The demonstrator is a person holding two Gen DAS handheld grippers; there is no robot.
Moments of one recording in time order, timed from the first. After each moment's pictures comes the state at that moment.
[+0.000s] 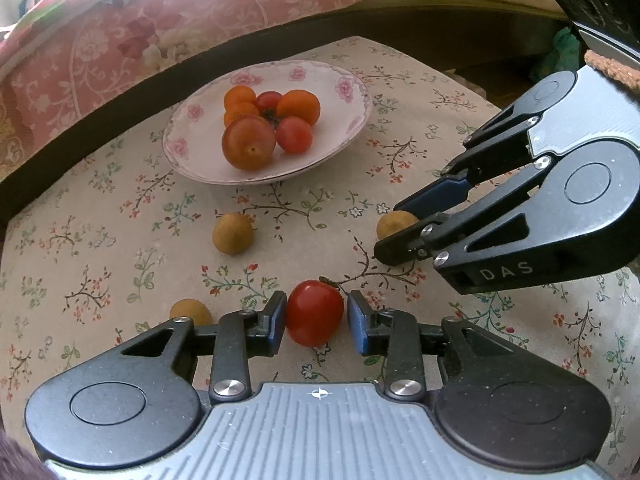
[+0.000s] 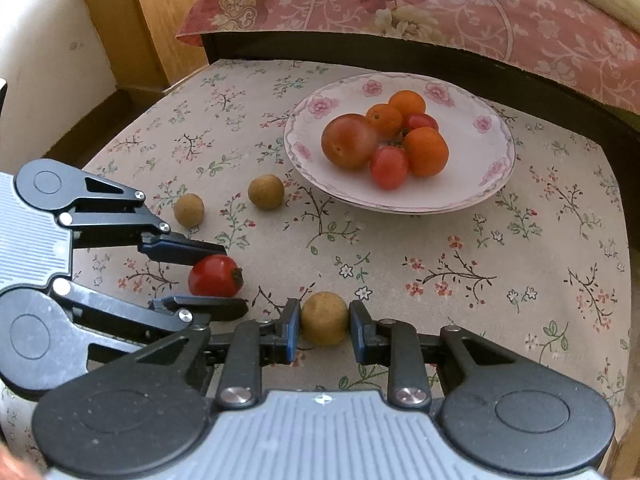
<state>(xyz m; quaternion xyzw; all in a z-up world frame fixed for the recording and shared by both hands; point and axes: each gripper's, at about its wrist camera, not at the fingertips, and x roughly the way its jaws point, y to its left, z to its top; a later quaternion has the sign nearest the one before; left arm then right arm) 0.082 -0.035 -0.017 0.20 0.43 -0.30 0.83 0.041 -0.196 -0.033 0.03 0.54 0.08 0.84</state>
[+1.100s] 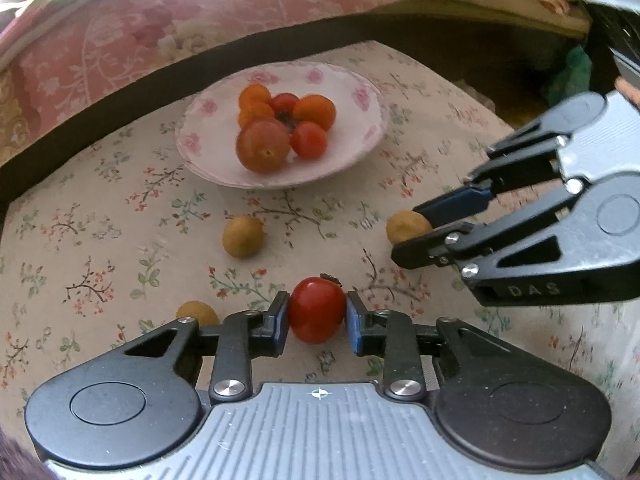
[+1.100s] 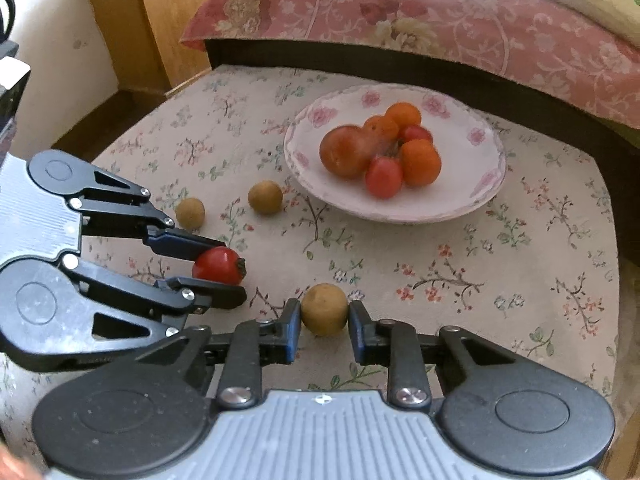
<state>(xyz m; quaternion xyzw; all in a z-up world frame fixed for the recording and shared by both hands) 0.092 -0.033 -0.012 0.17 0.44 -0.28 0.83 0.038 -0.199 -0.023 0.02 0.53 0.08 0.84</state>
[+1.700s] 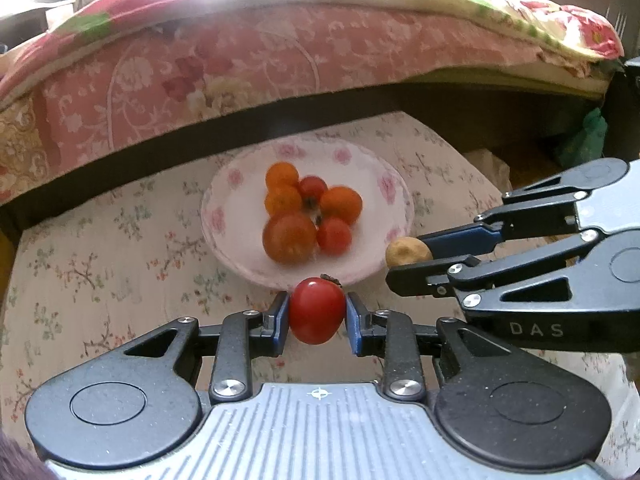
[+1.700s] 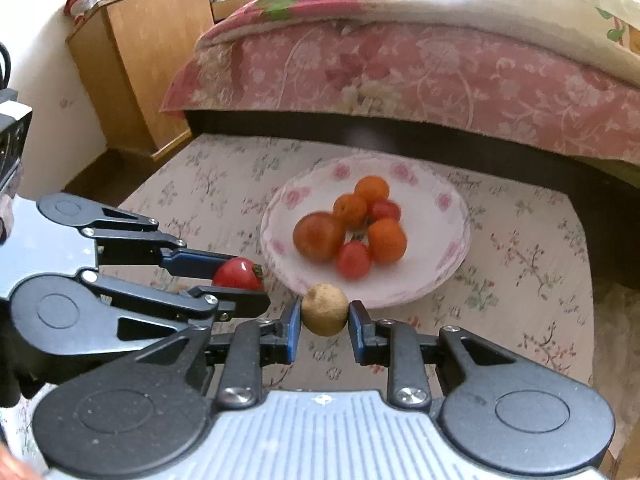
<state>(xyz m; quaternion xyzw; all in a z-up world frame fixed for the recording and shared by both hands) 0.118 -0.044 0.016 0.12 0.40 -0.26 0.87 0.062 -0.217 0.010 0.05 0.48 0.05 0.88</state>
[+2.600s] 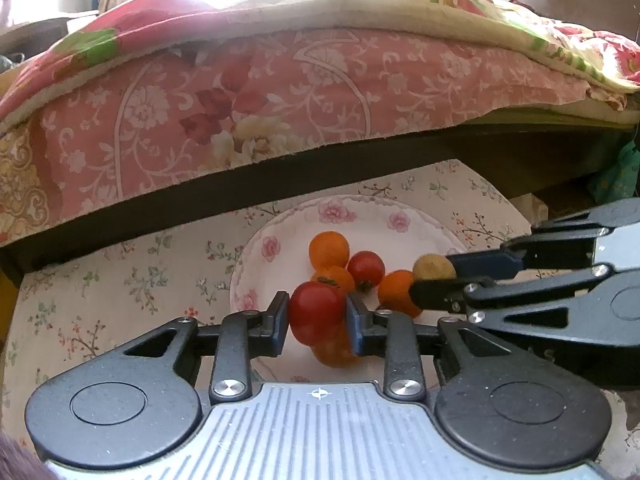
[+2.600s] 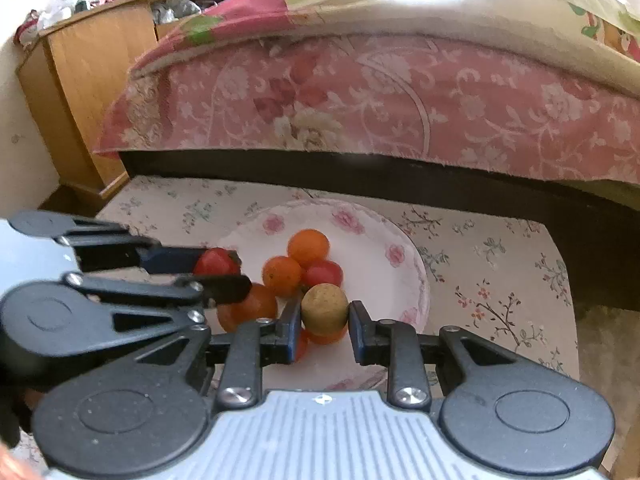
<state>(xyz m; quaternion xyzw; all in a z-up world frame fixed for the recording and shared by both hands) 0.187 -0.056 0.012 0.11 0.37 -0.23 0.89 0.118 -0.245 -0.011 0.06 0.46 -0.02 0.88</state>
